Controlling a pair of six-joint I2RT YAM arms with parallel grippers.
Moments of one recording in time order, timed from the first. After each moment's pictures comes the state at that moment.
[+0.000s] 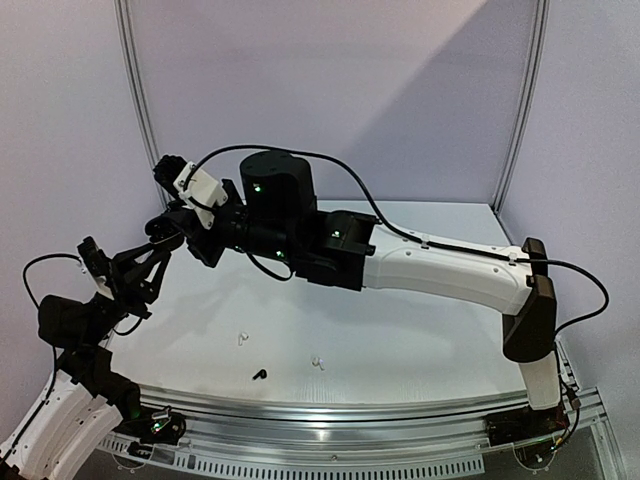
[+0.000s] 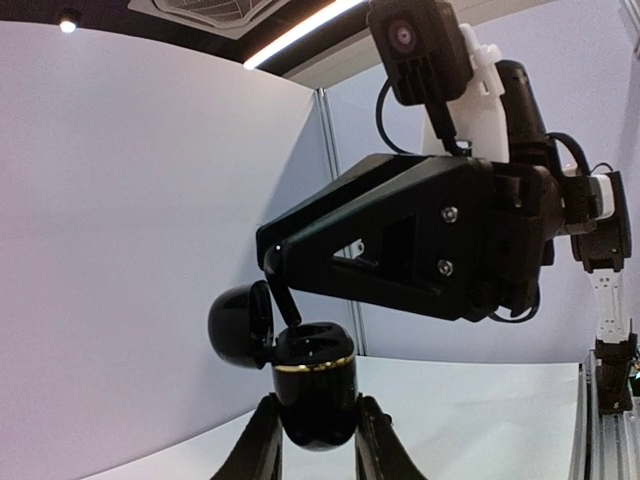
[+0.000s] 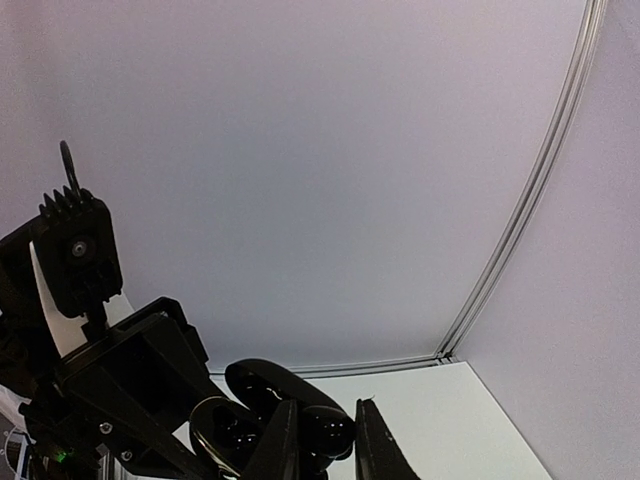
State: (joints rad) left arm -0.25 0.28 0.18 0.67 0.58 -0.19; right arm 1.29 2.16 2.18 -0.01 0.05 -0.25
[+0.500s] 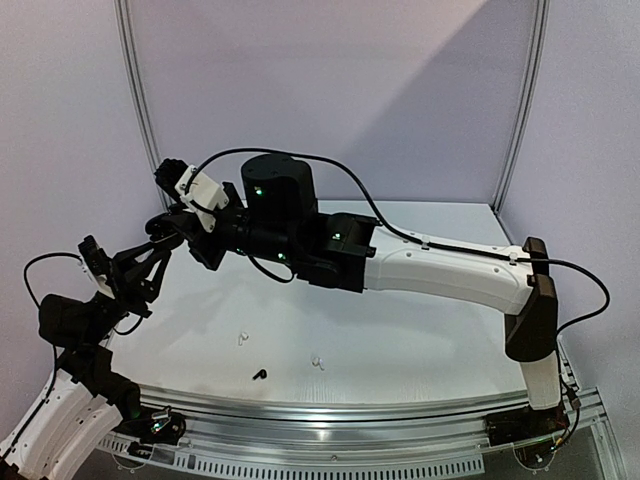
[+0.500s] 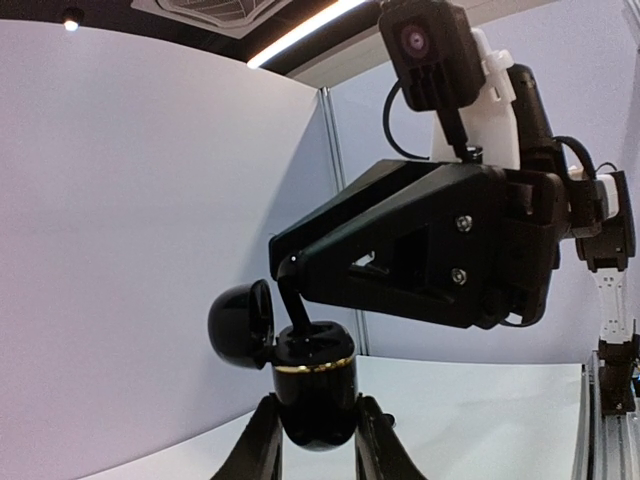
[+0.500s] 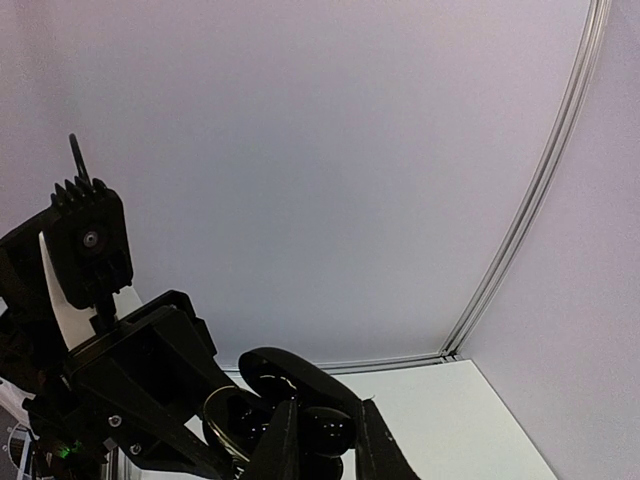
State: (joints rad) left arm -0.25 0.29 0.18 0.68 0.57 -0.19; right arm 1.29 2.15 2.15 0.00 0.05 -0.25
